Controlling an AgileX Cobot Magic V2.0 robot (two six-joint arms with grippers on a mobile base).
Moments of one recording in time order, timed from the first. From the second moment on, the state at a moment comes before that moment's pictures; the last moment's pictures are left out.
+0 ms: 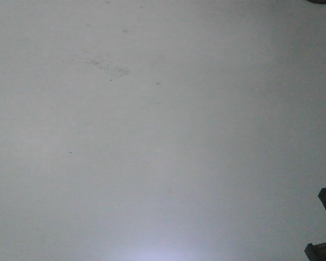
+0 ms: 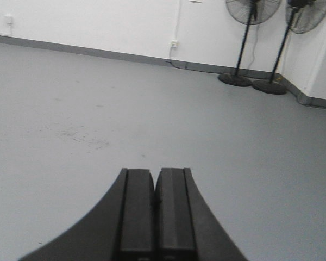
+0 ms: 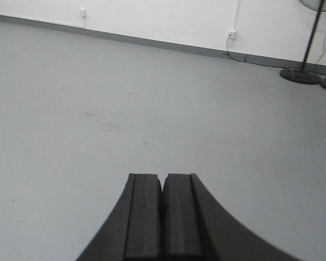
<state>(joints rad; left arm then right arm) -0.14 -0.01 0.03 -0.03 0.19 -0.09 0.15 -0.01 0.03 0.00 0.25 -0.06</state>
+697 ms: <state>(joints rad) -0.14 -0.01 0.03 -0.03 0.19 -0.09 0.15 -0.01 0.03 0.00 0.25 -0.06</state>
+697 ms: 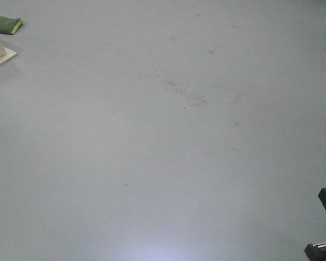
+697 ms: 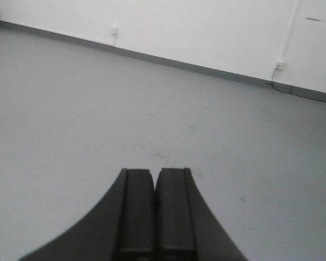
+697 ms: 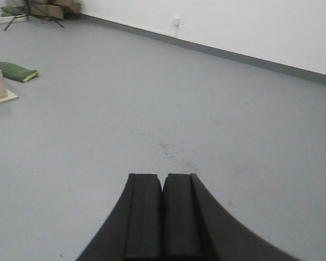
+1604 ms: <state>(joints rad) -0.14 -0.01 0.03 -0.03 0.19 -0.09 0.15 -0.01 0.03 0.00 0.25 -0.06</state>
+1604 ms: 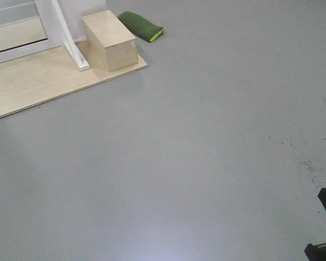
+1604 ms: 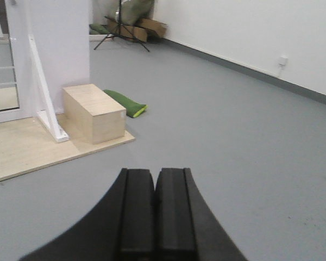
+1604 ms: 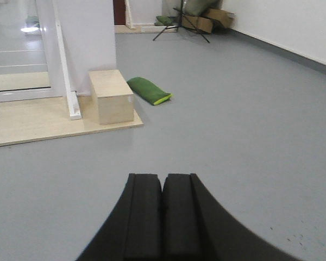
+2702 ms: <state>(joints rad) -0.14 -0.01 0.03 -0.03 0.19 -0.09 0.15 -0.01 0.03 0.00 0.25 -0.06</state>
